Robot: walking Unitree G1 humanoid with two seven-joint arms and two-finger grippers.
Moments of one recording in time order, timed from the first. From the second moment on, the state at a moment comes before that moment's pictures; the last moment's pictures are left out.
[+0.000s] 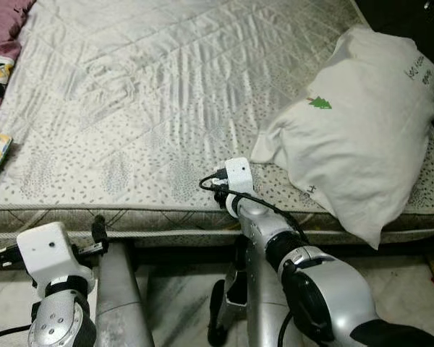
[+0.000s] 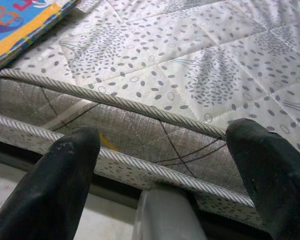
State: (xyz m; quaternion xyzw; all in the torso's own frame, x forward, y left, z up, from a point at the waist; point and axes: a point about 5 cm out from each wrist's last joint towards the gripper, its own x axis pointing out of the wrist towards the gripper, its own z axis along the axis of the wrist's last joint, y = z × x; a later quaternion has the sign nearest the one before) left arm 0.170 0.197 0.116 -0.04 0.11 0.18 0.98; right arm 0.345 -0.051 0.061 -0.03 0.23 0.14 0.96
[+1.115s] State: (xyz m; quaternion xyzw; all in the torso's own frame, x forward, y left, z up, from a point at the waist) left arm 0.235 0.203 0.114 -0.03 0.06 0.14 0.99; right arm 0.367 -0.120 0.084 0.01 0.17 0.13 0.98
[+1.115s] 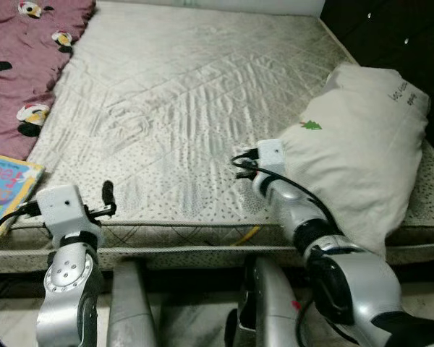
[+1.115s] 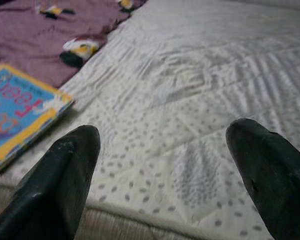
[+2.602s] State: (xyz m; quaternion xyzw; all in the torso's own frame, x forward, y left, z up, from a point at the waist) left arm 0.220 0.190 0.093 -0.04 0.07 0.10 0.99; right arm 0.268 -0.151 0.107 -0.01 0.03 0.09 1.00
